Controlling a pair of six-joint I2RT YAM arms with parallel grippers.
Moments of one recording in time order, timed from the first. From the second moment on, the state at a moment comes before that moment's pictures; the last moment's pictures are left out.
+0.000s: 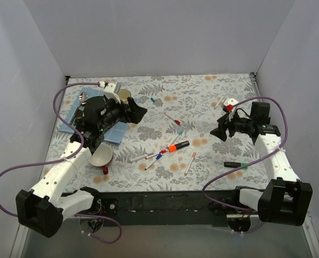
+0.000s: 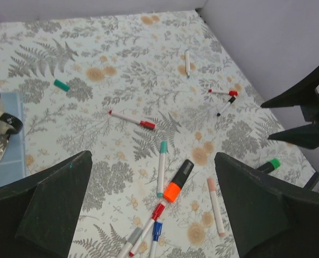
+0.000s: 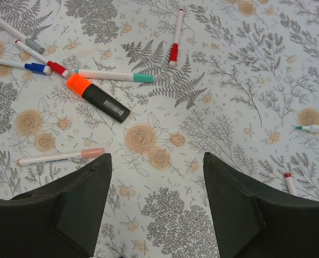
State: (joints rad) left arm -0.39 1.10 1.00 -0.06 0.27 -0.36; right arm -0.08 1.14 0.85 -0.46 -0.93 -0.69
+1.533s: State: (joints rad) left arm -0.39 1.06 0.77 0.03 0.39 -0.34; right arm -0.01 1.29 0.89 -0.51 -0.64 -0.69
